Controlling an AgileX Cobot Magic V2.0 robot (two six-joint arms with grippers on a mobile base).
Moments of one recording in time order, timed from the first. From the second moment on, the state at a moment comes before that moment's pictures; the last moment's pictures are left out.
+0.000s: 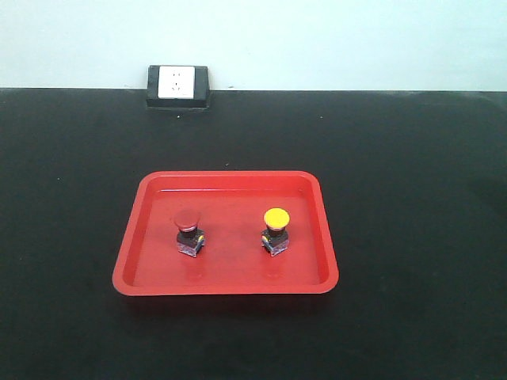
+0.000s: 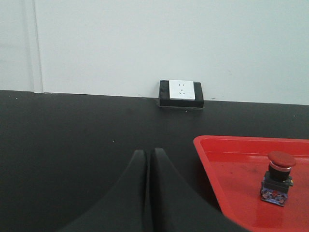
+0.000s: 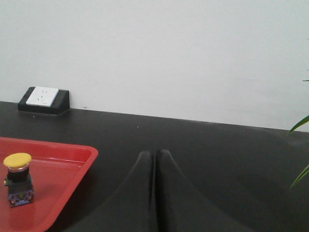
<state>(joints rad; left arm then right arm) 0.01 -0.01 0.02 0.00 0.08 -0.09 0.07 -0.02 0.03 0.03 0.02 -0.11</state>
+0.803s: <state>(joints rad) 0.01 -0.01 0.02 0.00 0.08 -0.09 0.07 -0.02 0.03 -0.03 0.01 0.00</state>
